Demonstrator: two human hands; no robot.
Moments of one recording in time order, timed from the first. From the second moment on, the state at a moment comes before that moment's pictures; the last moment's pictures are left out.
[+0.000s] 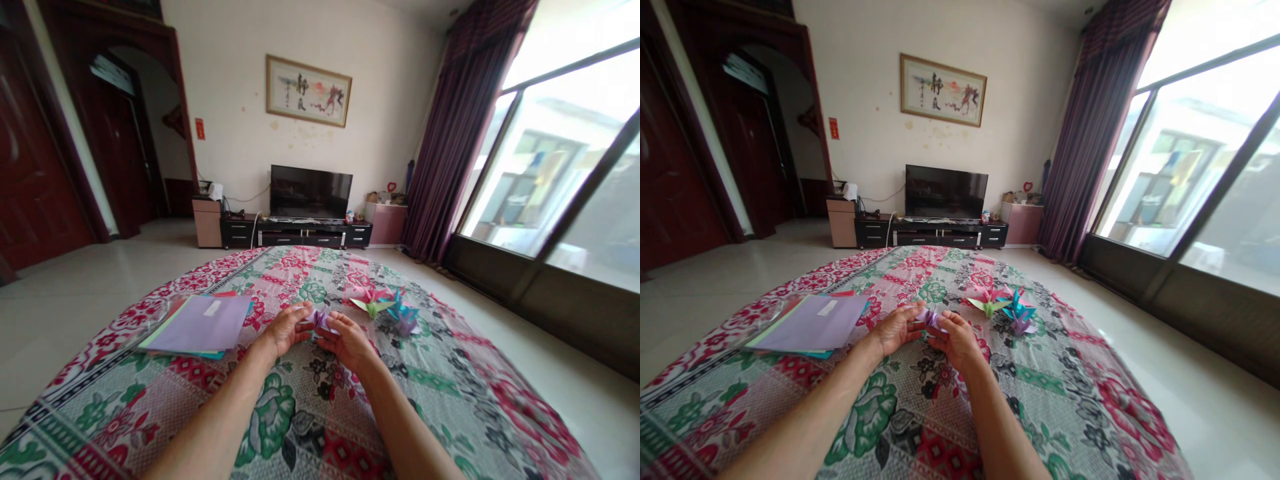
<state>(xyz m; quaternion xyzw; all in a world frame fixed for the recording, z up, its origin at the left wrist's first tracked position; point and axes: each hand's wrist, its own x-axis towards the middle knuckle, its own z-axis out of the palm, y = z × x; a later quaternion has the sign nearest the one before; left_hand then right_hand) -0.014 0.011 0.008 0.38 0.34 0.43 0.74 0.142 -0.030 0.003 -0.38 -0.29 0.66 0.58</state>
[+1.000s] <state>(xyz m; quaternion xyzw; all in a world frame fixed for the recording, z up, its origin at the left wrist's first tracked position) 0.000 0.002 0.014 0.45 0.43 0.44 0.65 0.139 -0.032 0.005 -0.40 -0.30 0.63 0.59</state>
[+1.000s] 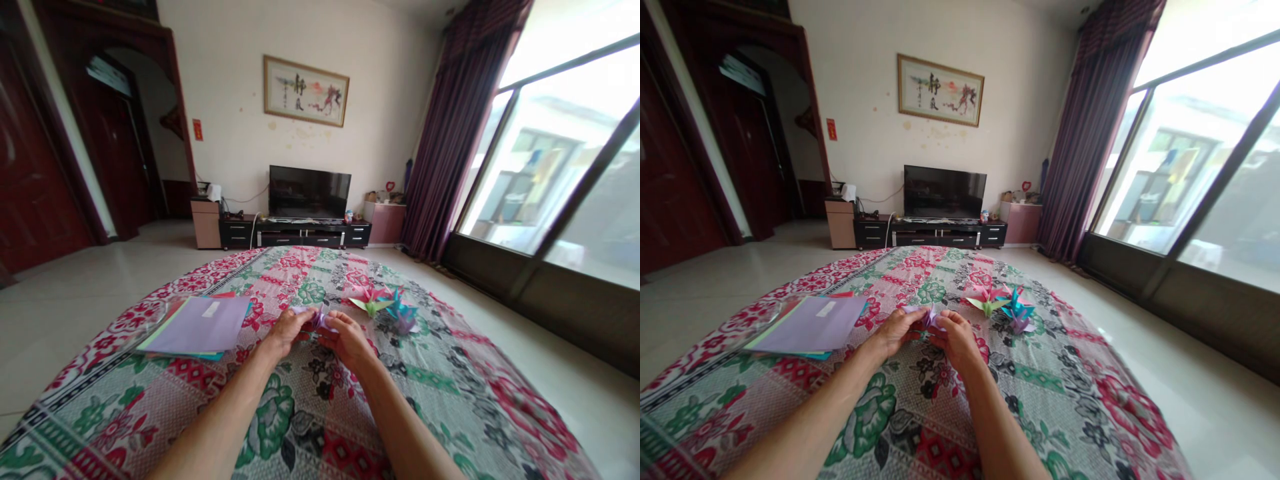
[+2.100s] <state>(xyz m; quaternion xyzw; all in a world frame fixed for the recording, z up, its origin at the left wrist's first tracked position) -0.004 0.010 0.003 0.57 0.50 0.42 0.51 0.131 -0.038 0.013 -0.39 -0.44 0.57 0.57</state>
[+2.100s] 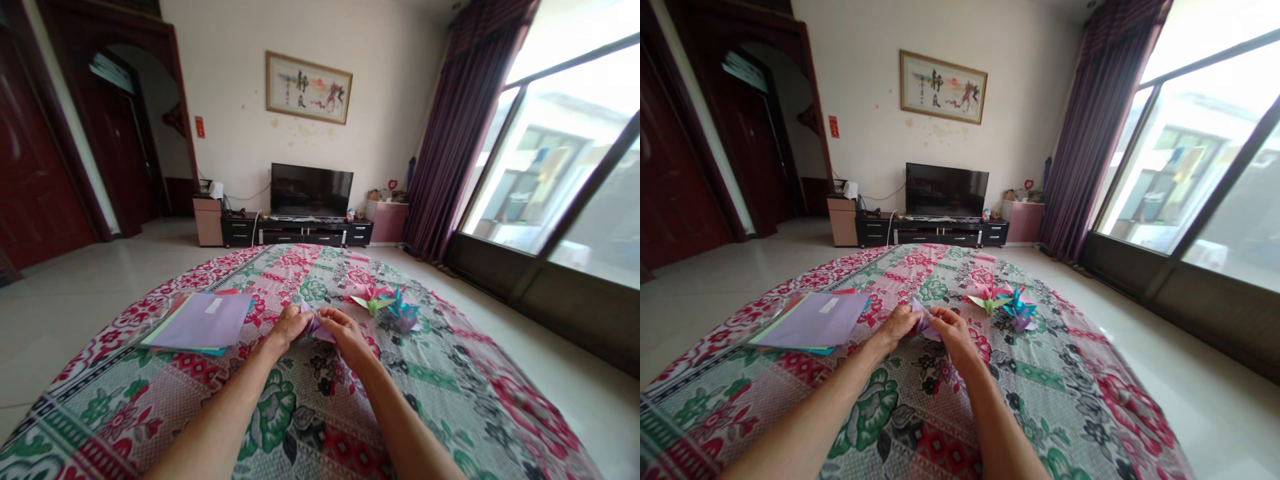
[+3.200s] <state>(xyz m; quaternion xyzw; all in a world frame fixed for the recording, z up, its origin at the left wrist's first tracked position) -0.003 0.008 0.008 0.60 0.39 0.51 0.48 0.141 -0.025 -0.007 -0.45 -0.41 0.45 0.66</state>
